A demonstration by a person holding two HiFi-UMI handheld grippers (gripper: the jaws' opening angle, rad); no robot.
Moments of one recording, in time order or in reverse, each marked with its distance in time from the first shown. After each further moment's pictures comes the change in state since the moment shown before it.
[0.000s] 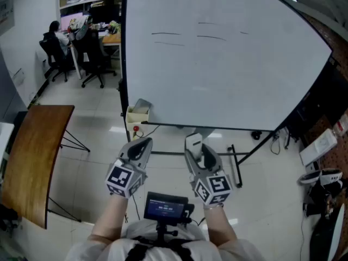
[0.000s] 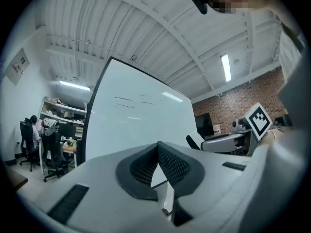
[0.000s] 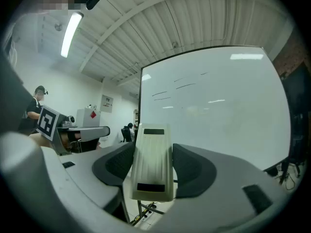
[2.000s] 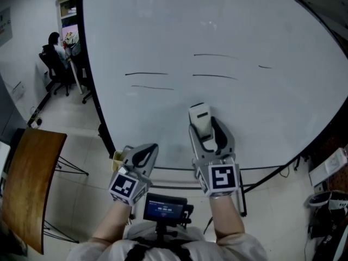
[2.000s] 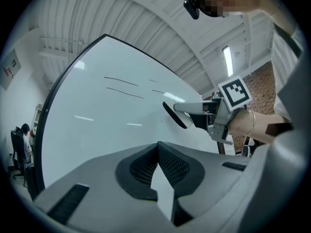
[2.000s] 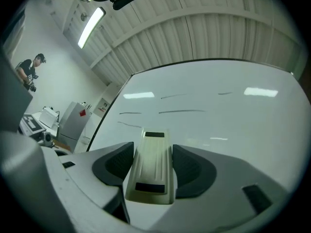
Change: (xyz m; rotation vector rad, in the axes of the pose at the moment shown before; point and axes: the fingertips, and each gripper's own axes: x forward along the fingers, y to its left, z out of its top) left arm 0.173 0.083 0.015 0.119 -0.082 -0.017; right arm 0.180 -0.102 0.170 -0.280 -0.306 -0.051
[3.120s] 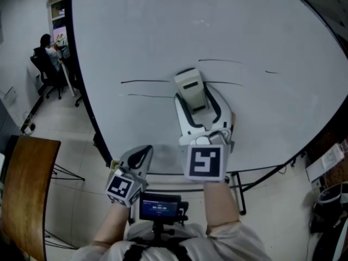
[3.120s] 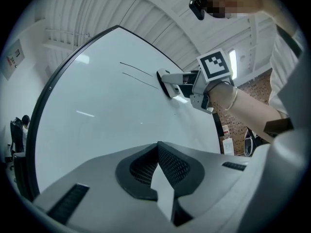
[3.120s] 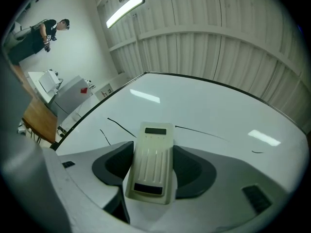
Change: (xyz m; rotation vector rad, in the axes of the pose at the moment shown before) left arm 0.013 0.036 -0.023 -0.070 0.009 0.002; right arm 0.079 0.016 0.083 -0.389 -0.078 -0.072
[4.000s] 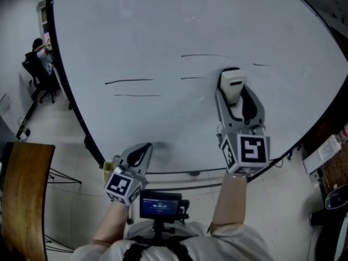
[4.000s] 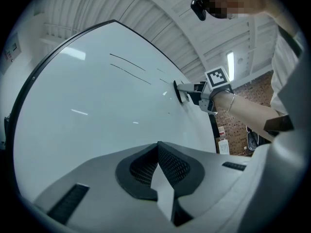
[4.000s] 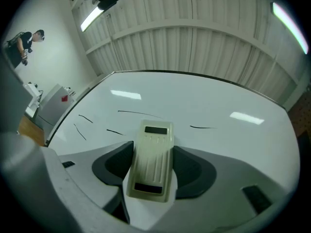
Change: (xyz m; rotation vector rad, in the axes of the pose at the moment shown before) left arm 0.022 -0.019 0.001 -0.006 -0.005 -0.054; right arm -0.046 -0.115 -0.054 0.205 0.079 -0.140
